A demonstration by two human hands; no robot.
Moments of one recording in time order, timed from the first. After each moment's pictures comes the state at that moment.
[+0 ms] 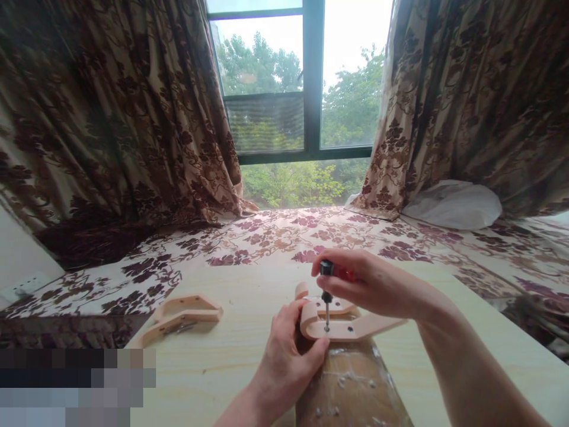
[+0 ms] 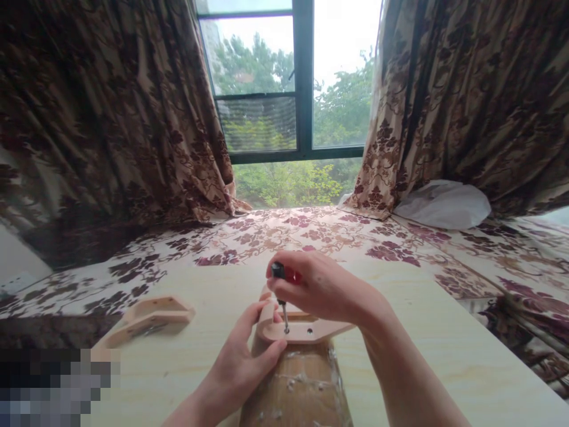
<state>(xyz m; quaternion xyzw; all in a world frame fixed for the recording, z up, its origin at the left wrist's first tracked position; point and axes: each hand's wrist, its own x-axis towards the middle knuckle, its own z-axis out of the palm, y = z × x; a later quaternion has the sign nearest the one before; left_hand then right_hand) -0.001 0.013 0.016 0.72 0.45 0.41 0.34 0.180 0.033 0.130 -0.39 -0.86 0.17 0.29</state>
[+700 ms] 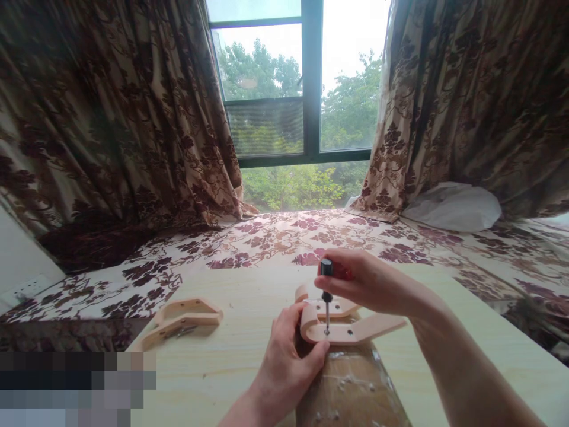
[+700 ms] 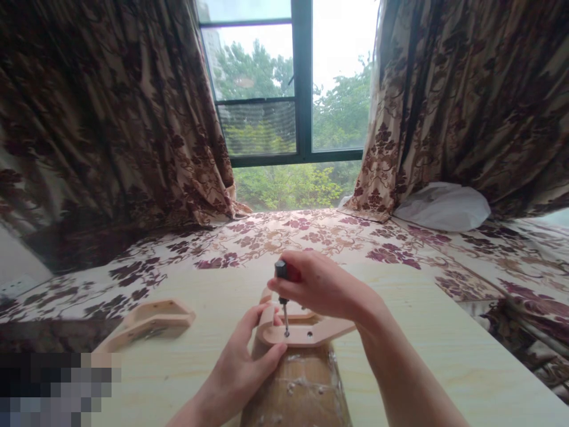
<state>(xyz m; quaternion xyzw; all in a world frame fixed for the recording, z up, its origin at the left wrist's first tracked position) -0.002 0.014 0.014 0.72 0.45 0.41 0.34 0.182 0.039 0.124 -0.42 -0.84 0.17 0.29</state>
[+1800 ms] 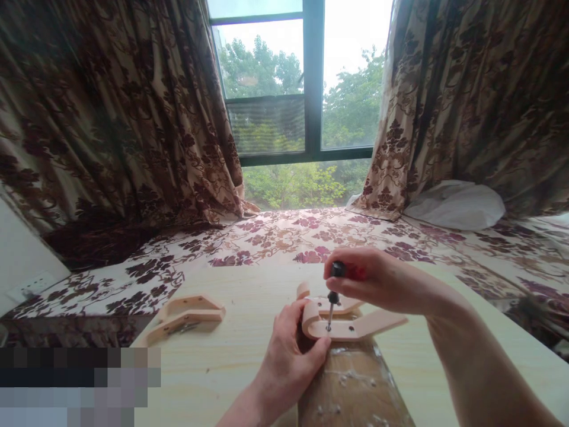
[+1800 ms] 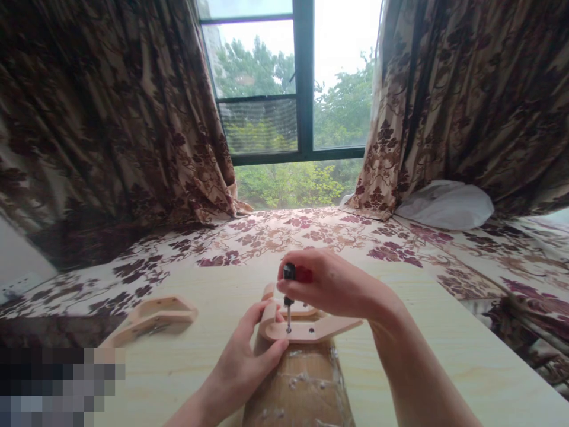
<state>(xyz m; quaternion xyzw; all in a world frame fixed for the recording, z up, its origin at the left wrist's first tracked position) -0.002 0.012 0.014 0.72 0.45 0.42 0.32 0.189 0.033 0.127 -0.39 -0.84 0.24 0.29</state>
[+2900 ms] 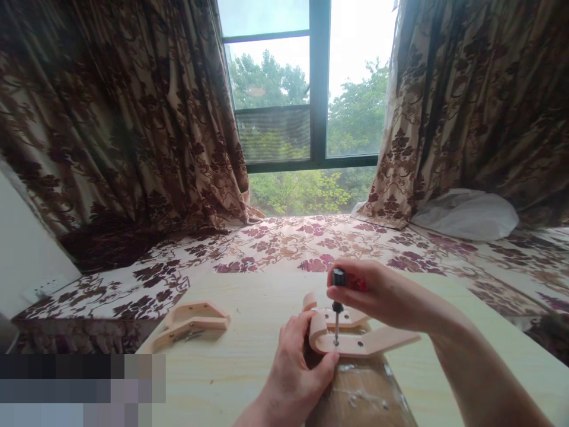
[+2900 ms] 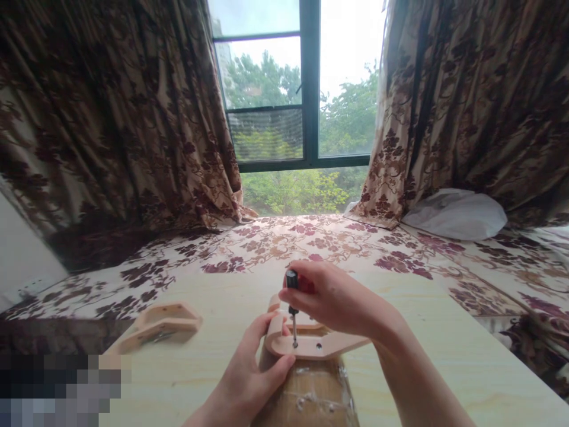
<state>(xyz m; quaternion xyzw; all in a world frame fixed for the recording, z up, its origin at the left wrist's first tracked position) -0.004 0.013 0.008 0.72 0.45 0.42 0.32 0.181 0.037 0.123 -0.41 -0.84 0.19 0.29</state>
